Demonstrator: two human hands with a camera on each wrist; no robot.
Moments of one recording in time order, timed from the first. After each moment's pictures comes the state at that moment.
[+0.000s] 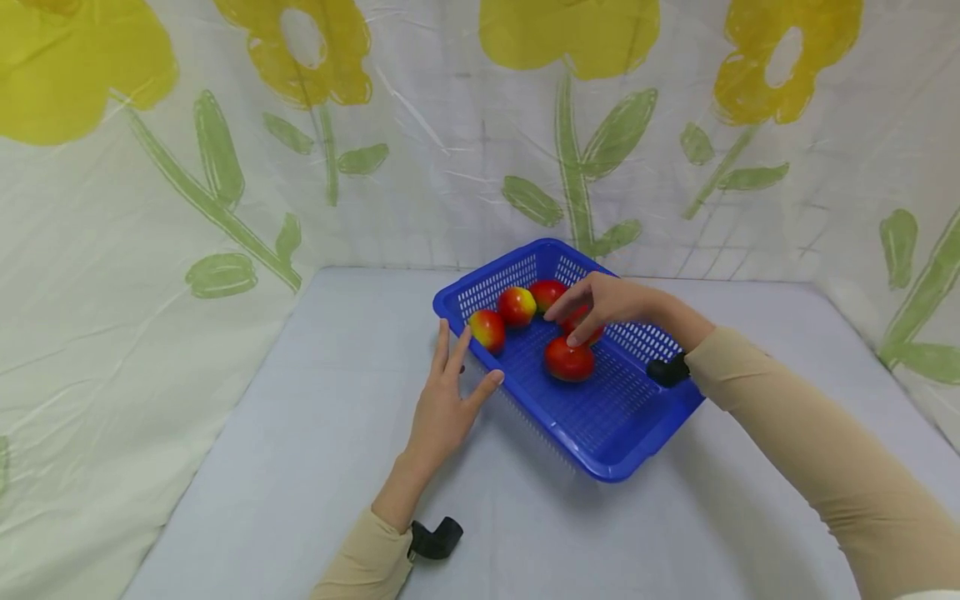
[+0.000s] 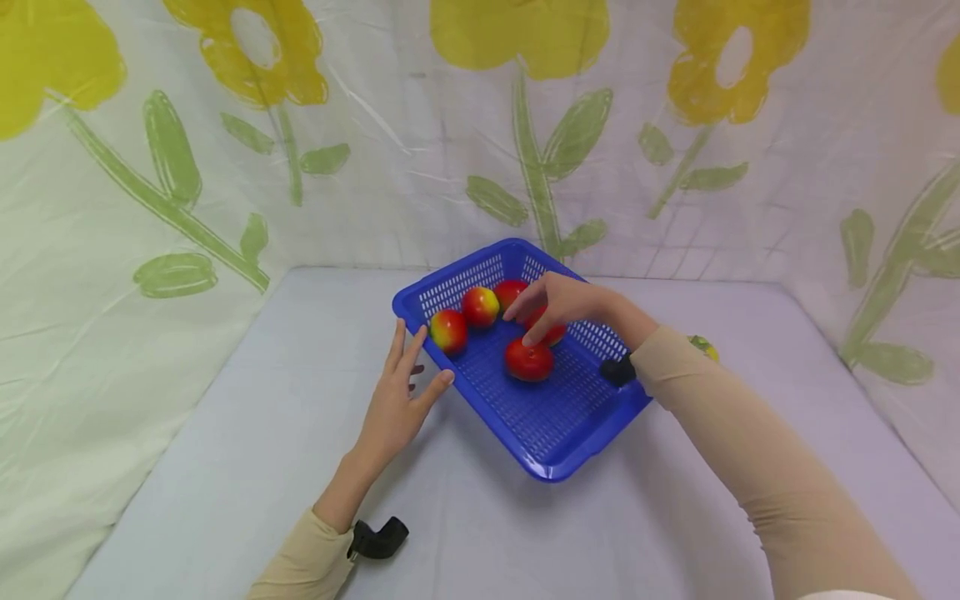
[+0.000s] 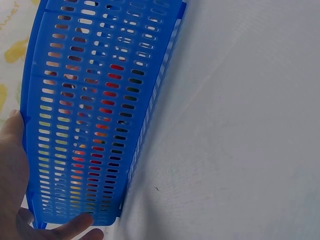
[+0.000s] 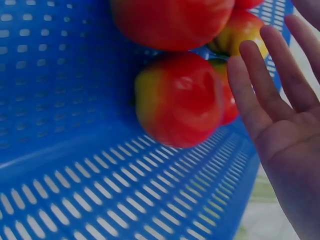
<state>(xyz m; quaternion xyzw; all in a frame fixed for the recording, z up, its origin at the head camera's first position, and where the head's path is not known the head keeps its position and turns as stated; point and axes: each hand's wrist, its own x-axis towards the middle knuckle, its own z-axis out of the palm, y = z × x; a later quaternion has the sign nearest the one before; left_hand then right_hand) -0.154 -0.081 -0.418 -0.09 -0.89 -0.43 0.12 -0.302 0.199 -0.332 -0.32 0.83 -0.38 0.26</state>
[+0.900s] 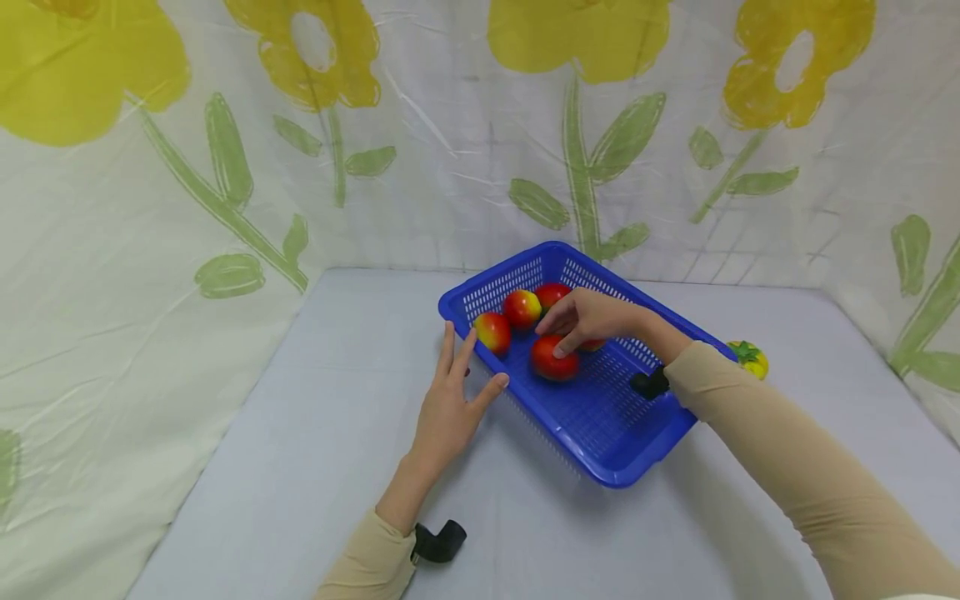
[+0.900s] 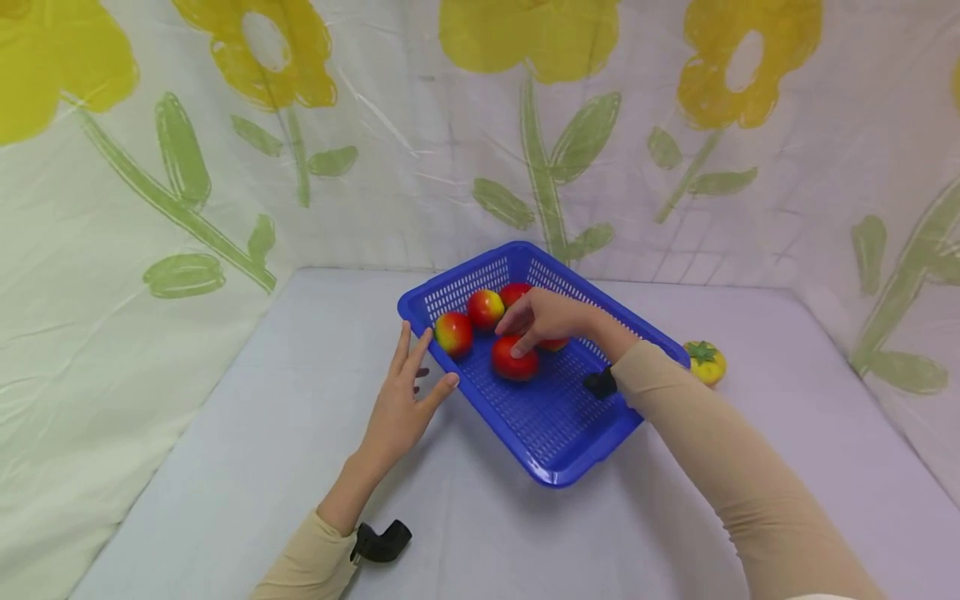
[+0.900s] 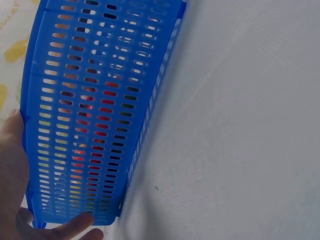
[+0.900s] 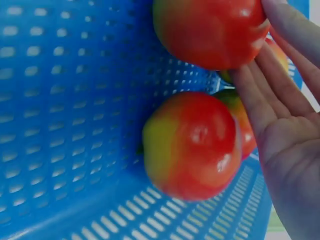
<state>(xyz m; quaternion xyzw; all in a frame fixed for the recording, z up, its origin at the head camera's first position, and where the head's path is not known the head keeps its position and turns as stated) -0.153 -0.080 -0.417 -0.08 -0.89 -0.43 0.13 -0.309 0.175 -0.359 -0.34 0.82 -0.38 0.27</state>
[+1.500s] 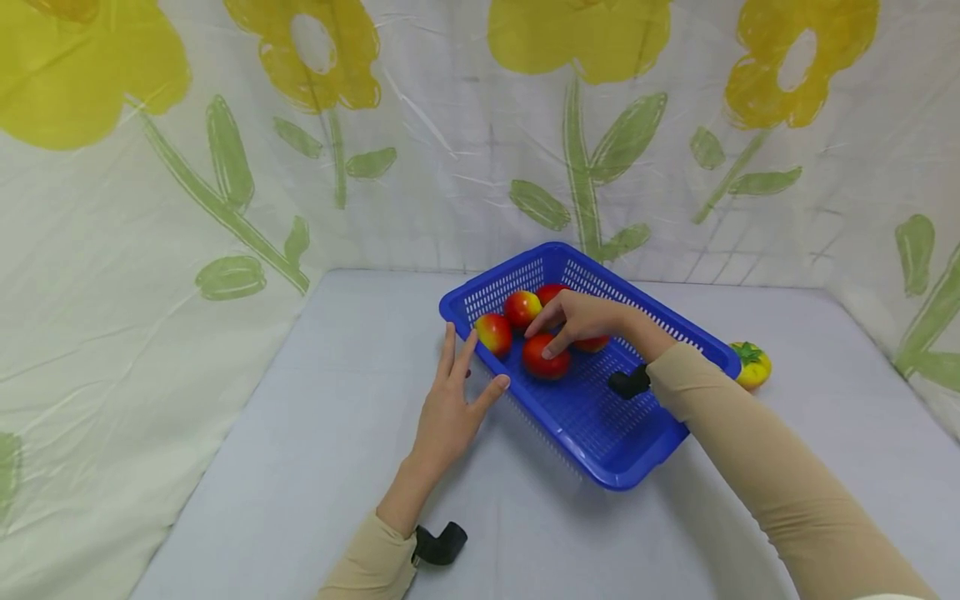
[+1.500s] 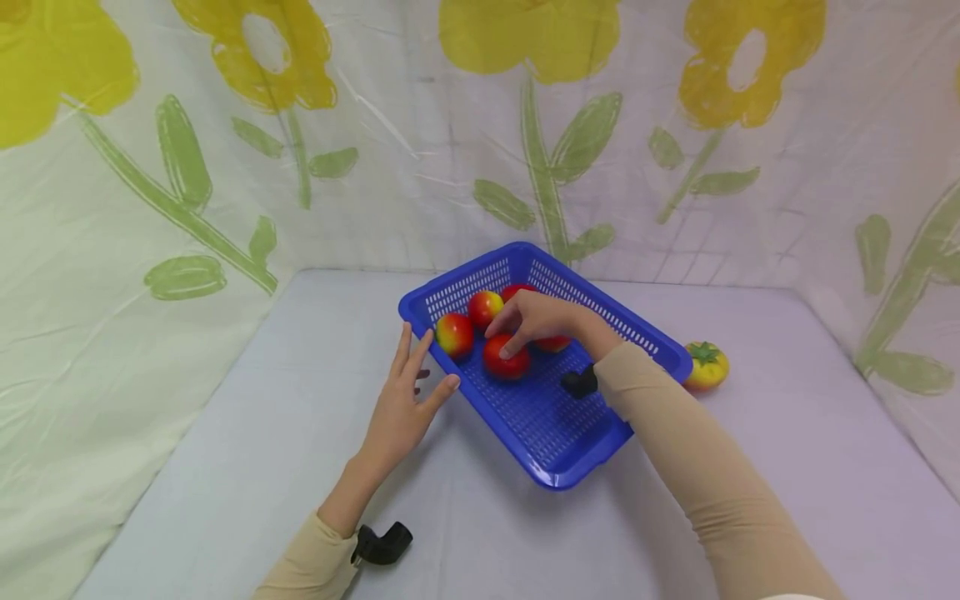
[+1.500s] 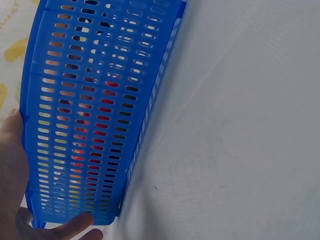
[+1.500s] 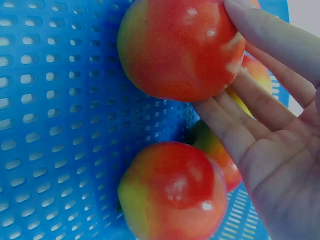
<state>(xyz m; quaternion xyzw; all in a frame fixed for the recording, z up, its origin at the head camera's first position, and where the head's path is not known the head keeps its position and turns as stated) -0.151 -0.080 -0.415 -0.08 -0.89 -0.43 0.13 -0.311 0.155 -0.358 -0.36 0.83 -0.34 0.27</state>
